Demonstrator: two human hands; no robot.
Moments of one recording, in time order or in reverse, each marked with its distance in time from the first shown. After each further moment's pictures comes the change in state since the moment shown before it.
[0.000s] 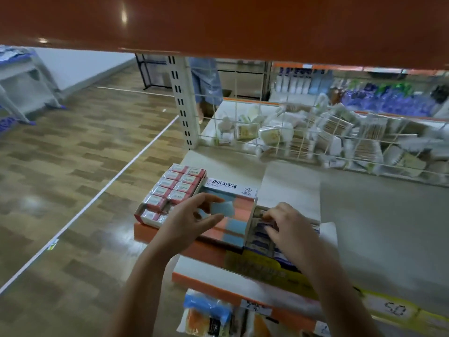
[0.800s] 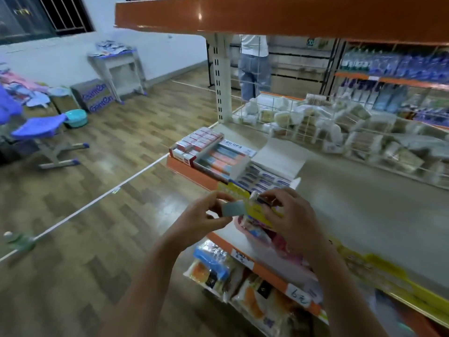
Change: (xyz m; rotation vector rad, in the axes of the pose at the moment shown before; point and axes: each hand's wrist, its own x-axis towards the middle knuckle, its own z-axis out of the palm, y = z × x) left_hand -0.153 0.088 0.117 -0.097 0.179 -0.122; right_hand -0.127 0.047 -0.048 0.369 0.122 -0.376
